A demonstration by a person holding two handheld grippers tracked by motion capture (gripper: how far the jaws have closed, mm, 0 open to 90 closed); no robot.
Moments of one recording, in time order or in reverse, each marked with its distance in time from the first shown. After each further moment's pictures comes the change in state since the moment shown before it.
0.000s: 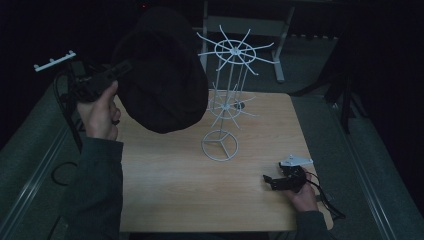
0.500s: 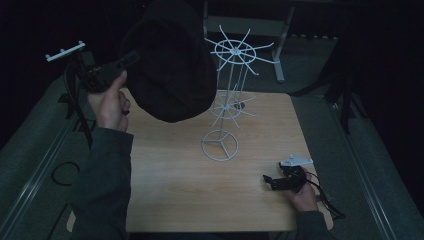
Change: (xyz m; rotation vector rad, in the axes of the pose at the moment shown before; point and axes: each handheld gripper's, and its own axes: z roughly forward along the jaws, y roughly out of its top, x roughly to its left) left arm -0.007 0.005 0.025 -0.029 -0.006 -0.046; right arm 0.000 0.000 0.000 0.000 0.001 -0.001
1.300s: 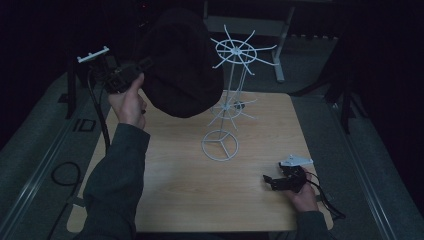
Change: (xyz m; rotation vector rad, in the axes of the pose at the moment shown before) left arm 0.014 -0.026 0.039 0.051 0.143 -0.046; right arm 0.000 0.000 0.000 -0.001 0.001 -0.002
